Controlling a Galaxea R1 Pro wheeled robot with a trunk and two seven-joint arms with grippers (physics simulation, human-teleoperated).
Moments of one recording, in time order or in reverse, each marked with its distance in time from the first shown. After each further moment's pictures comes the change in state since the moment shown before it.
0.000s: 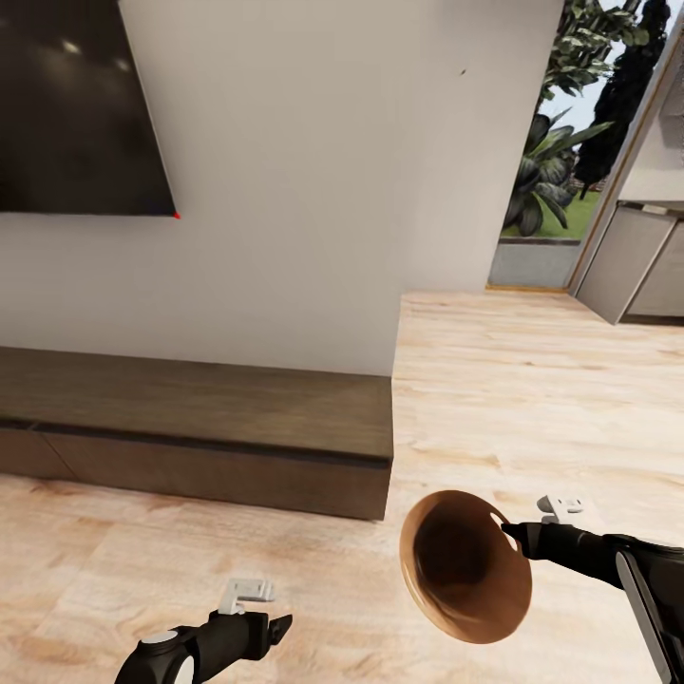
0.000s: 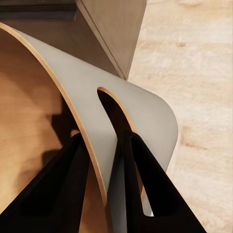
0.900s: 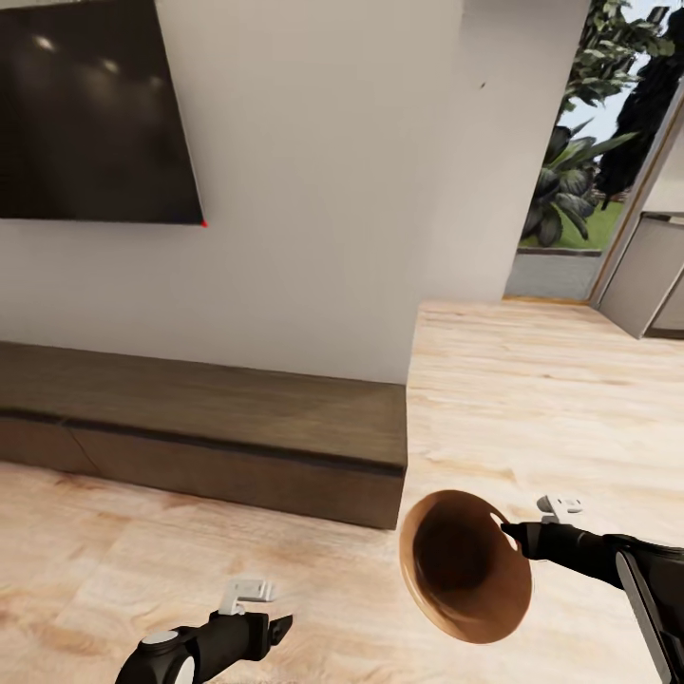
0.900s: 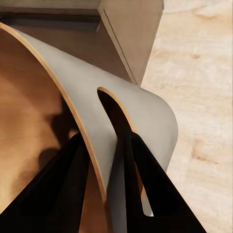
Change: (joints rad) left arm 0.000 -0.001 0.000 0.002 0.000 0.000 0.000; right arm 0.000 0.000 0.000 0.000 -0.005 0.000 0.001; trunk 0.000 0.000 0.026
